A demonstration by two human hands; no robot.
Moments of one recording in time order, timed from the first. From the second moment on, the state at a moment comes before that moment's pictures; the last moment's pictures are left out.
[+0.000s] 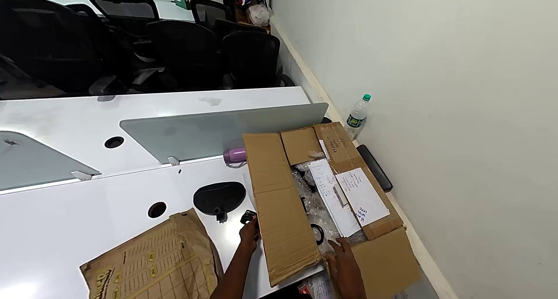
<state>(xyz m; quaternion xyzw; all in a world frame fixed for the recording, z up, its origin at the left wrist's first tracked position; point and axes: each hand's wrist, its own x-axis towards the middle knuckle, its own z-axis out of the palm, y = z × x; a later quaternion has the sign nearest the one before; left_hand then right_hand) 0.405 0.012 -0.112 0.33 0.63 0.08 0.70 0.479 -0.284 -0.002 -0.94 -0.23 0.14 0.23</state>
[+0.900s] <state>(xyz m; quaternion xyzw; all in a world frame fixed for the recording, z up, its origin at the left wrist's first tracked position) 0.376 0.007 -0.099 0.35 0.62 0.14 0.69 0.471 -0.273 -0.004 -0.91 -0.29 0.12 0.28</state>
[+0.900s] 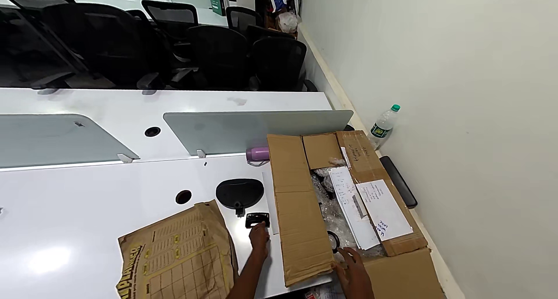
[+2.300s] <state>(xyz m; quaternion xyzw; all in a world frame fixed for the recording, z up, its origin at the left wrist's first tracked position) 0.403 -0.019 -0.137 0.41 0.64 0.02 0.65 0.433 -0.262 -0.004 -0.86 -0.35 -0.08 0.38</state>
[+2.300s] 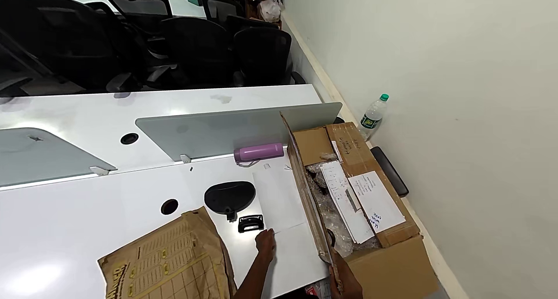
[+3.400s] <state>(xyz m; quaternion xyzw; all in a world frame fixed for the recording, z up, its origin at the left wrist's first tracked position) 0.396 -0.005 -0.118 0.56 0.58 0.10 0.59 0.436 -0.261 -0.012 -0.85 -0.34 -0.10 0.38</state>
